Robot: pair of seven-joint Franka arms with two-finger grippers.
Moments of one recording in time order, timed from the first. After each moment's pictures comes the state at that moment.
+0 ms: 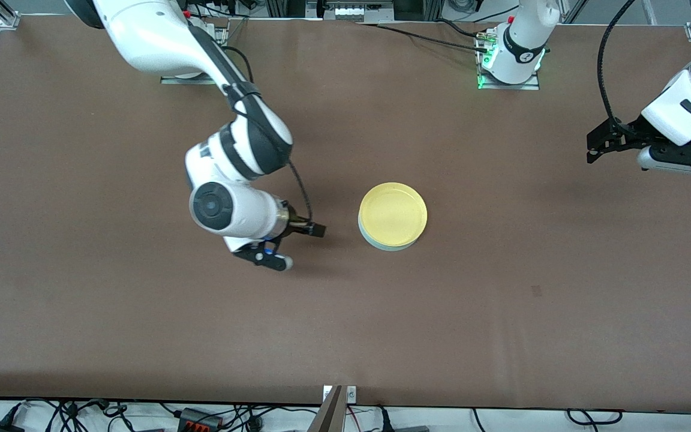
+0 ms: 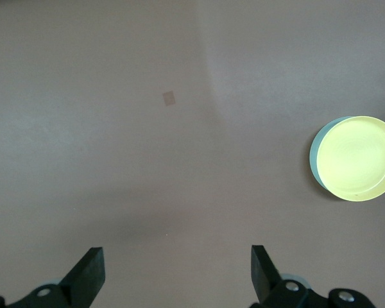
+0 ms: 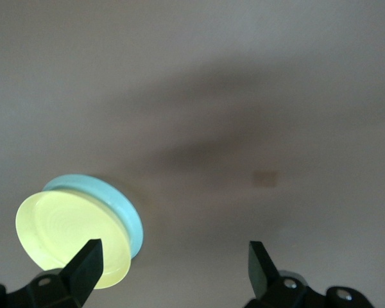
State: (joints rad) left arm -0.06 -0.02 -0.02 -1.68 0.01 1.69 0.07; right arm 0.45 0.75 0.03 -1.14 0.27 1.83 0.69
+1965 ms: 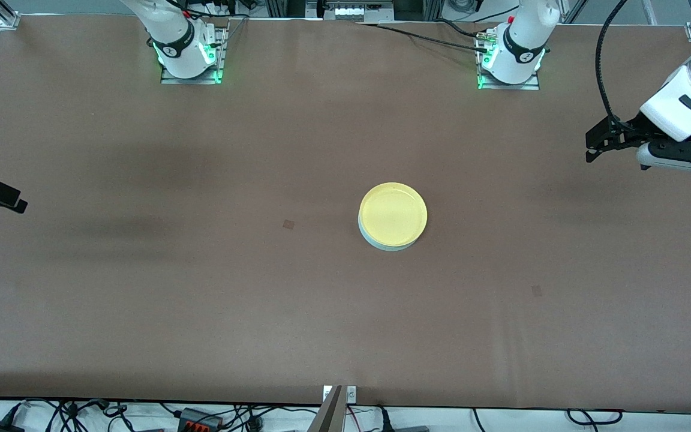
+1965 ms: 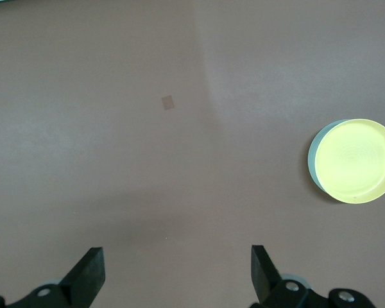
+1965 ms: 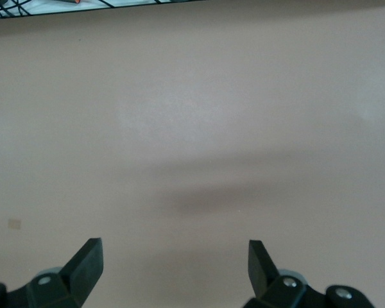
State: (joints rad) left arm -0.05 -0.03 -0.03 -1.69 0.01 1.70 0.07; right arm -0.06 0.28 -0.04 -1.30 0.00 1.63 0.00
